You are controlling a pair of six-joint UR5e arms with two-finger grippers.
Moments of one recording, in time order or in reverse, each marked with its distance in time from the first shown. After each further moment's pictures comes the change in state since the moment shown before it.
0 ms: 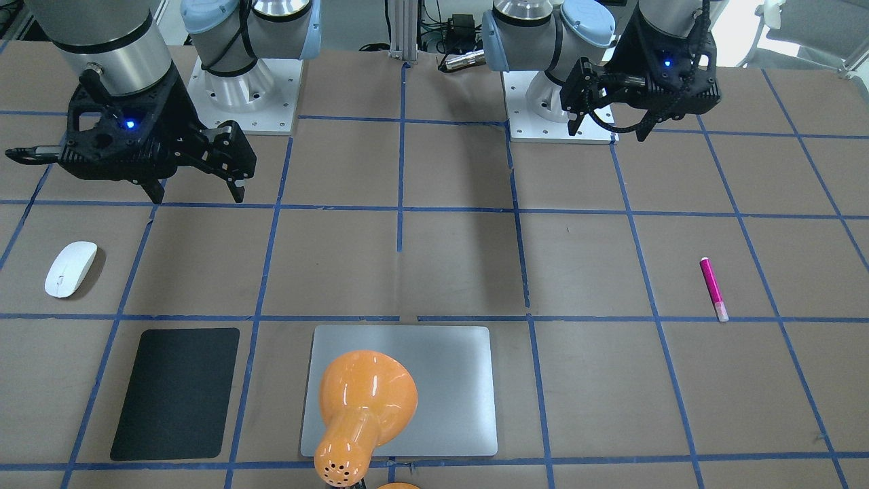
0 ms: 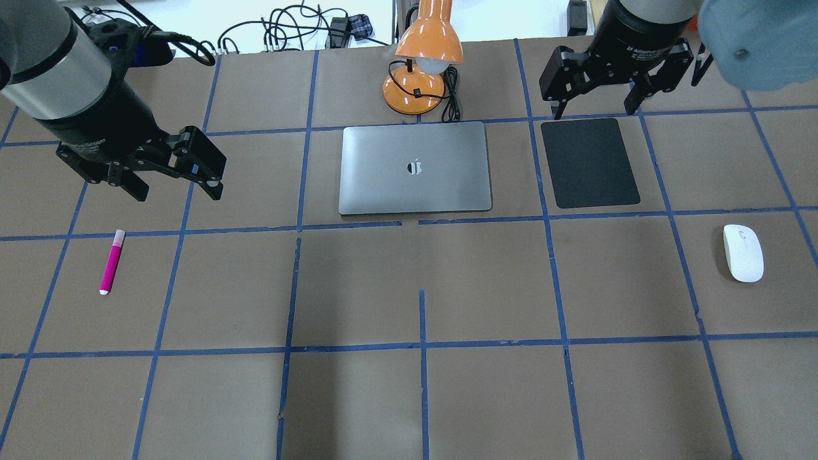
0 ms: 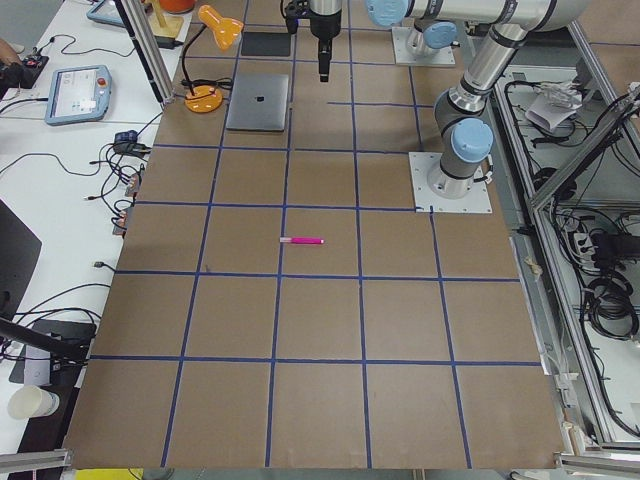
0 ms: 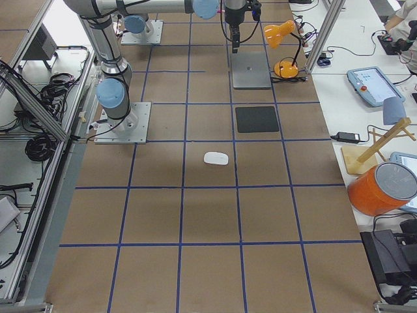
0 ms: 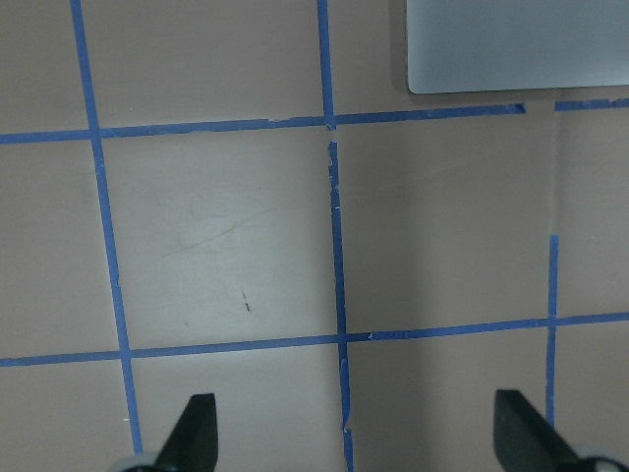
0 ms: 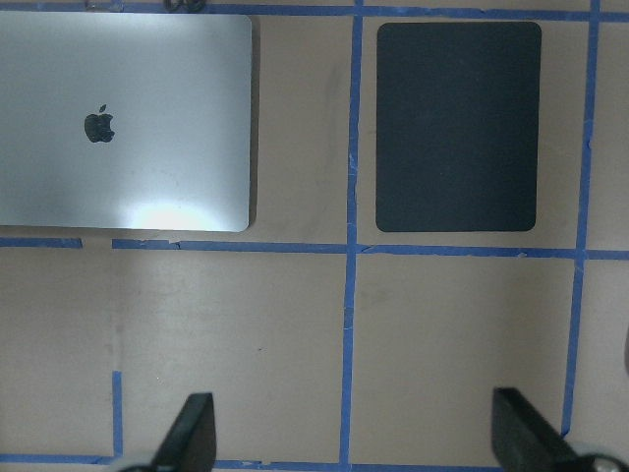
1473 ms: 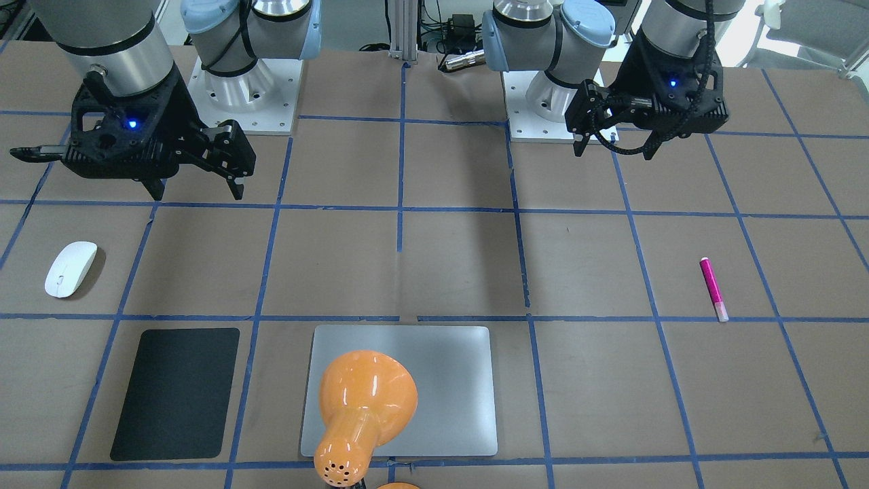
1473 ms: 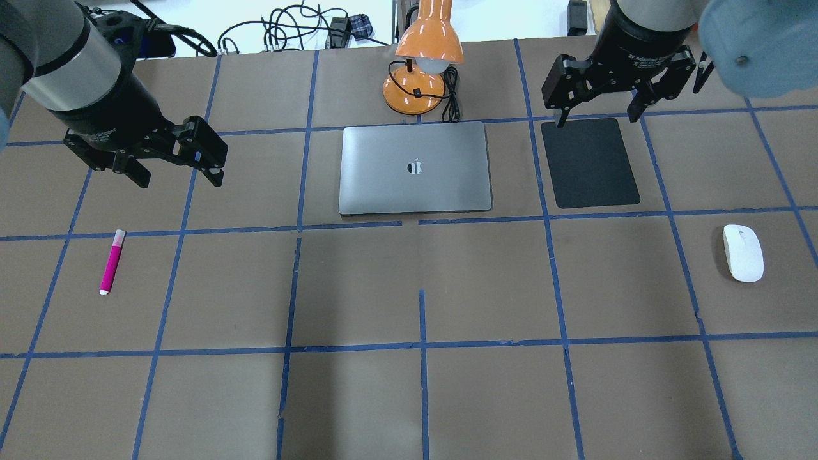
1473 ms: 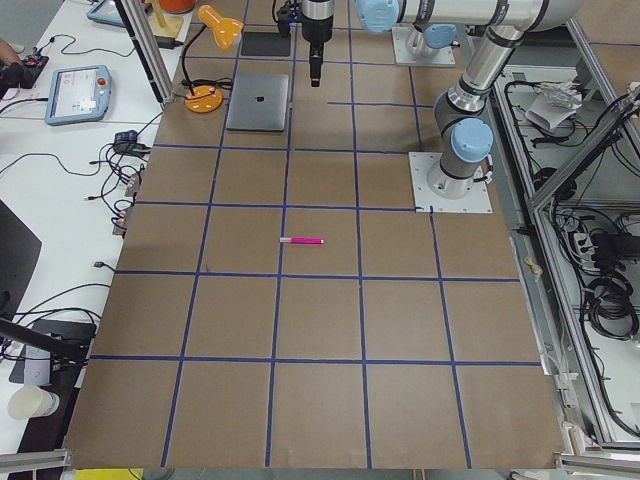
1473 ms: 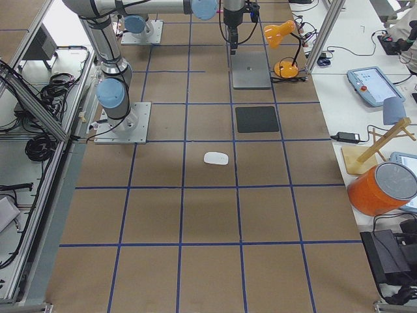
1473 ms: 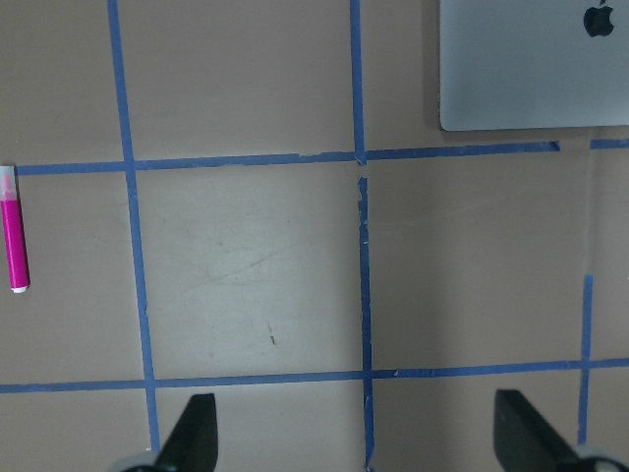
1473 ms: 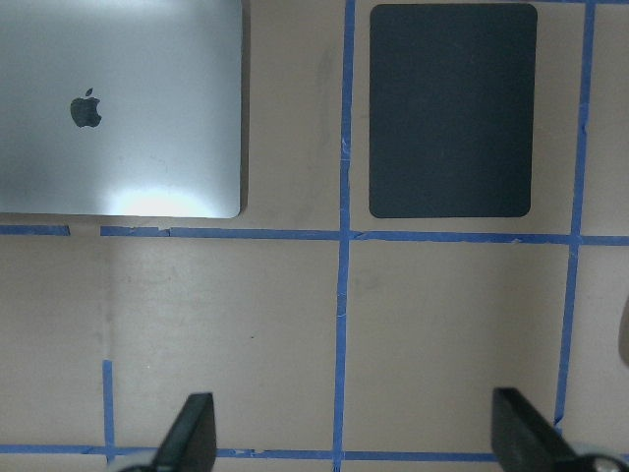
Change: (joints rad) left arm 0.000 -0.033 -0.006 0.078 0.012 -0.015; right arm -0.002 -0.007 0.015 0.012 -0.012 0.000
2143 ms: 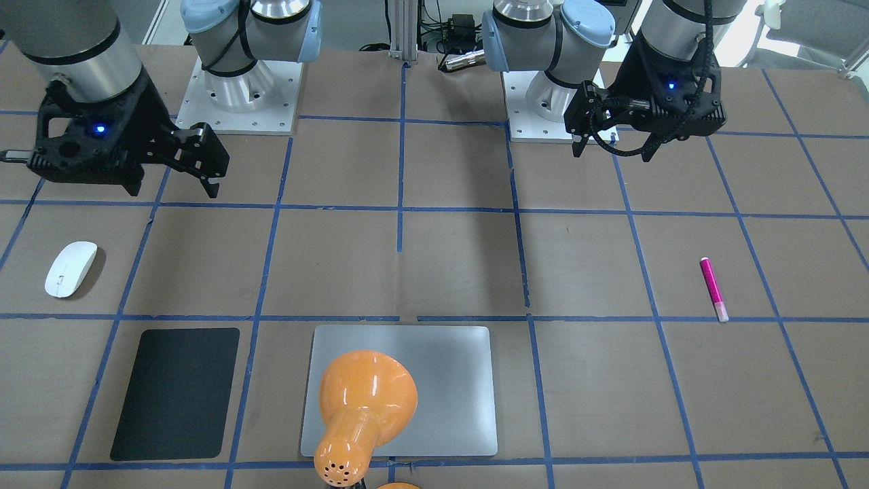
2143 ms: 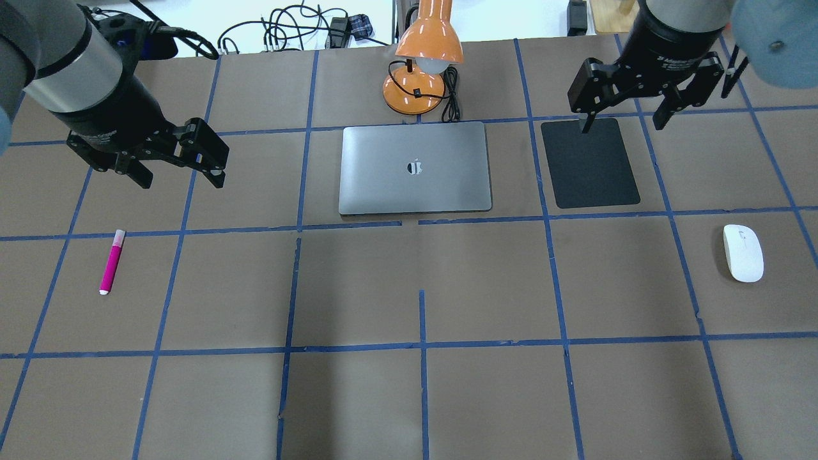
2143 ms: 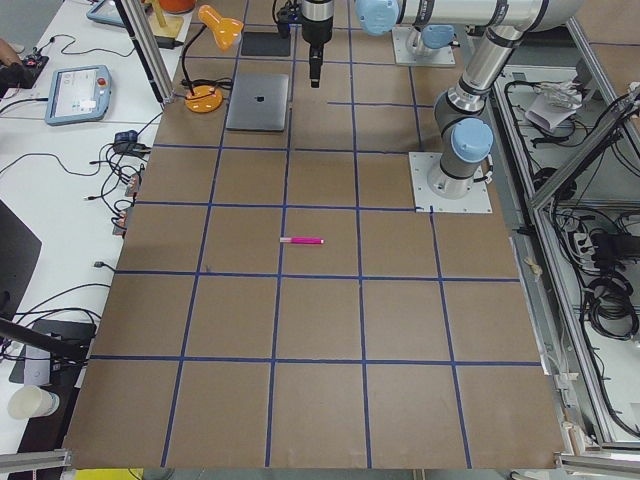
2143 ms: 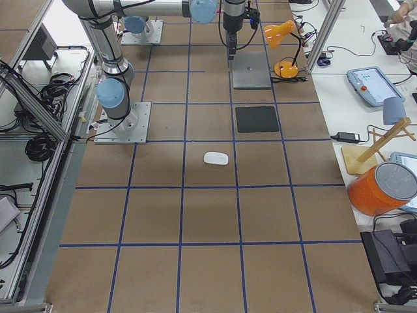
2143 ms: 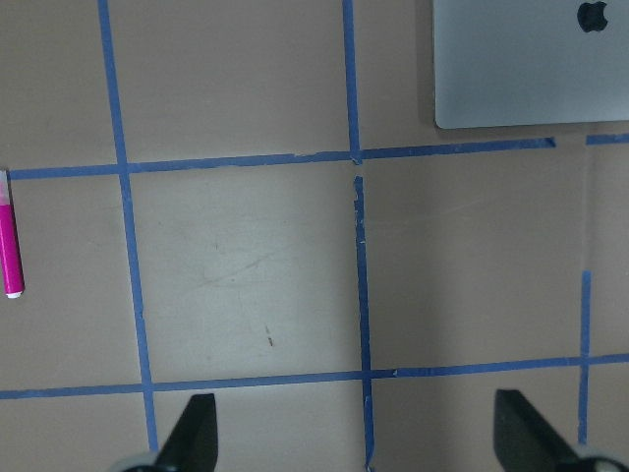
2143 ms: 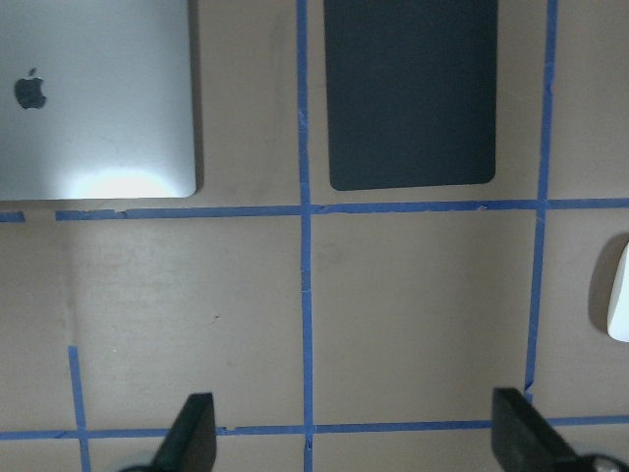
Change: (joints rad) left arm 0.003 -0.003 -0.003 0.004 -0.007 0.013; right arm -0.100 -0.004 0.007 0.068 -0.006 -0.056
